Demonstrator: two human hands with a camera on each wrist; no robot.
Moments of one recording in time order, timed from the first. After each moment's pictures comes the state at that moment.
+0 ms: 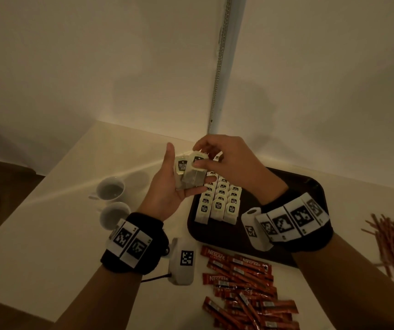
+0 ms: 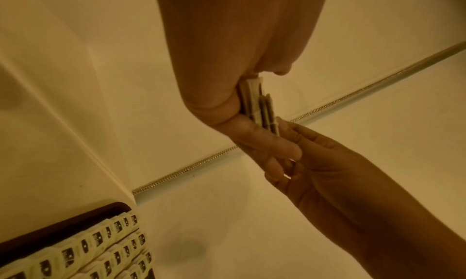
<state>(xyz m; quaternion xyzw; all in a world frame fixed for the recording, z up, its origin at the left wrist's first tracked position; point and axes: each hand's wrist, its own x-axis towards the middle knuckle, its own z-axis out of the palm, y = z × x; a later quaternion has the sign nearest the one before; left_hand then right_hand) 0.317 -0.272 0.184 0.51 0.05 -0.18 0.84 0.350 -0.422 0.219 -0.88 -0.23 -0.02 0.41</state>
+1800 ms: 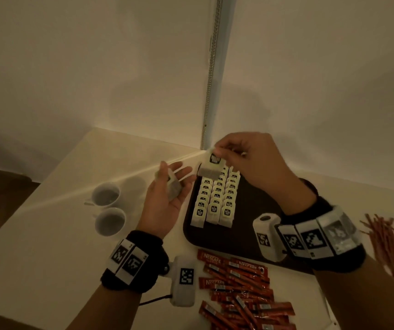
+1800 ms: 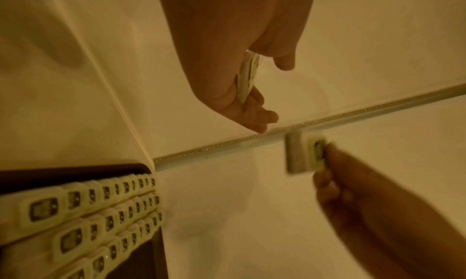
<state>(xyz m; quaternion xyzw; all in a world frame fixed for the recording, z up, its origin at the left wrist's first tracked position) 0.303 -0.281 0.170 0.38 0.12 -0.06 0.92 0.329 -0.455 0.249 -0.89 -0.16 -0.07 0.42</state>
